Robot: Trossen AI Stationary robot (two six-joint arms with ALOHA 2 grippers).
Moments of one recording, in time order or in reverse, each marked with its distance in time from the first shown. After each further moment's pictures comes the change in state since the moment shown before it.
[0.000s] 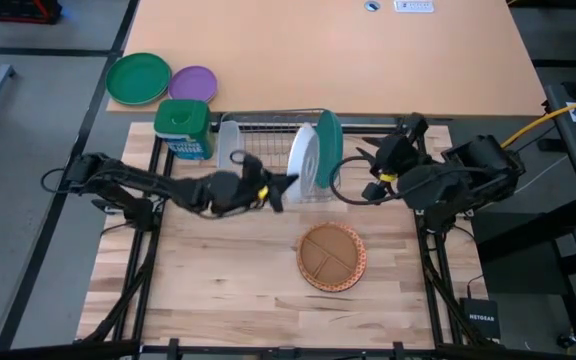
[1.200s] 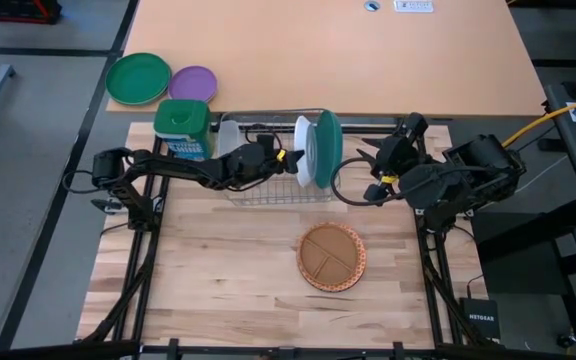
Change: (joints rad) left arm 0.280 0.190 -0.001 0.040 0.184 -0.269; right arm 0.000 -0.003 -0.001 0.000 -0.029 -0.025
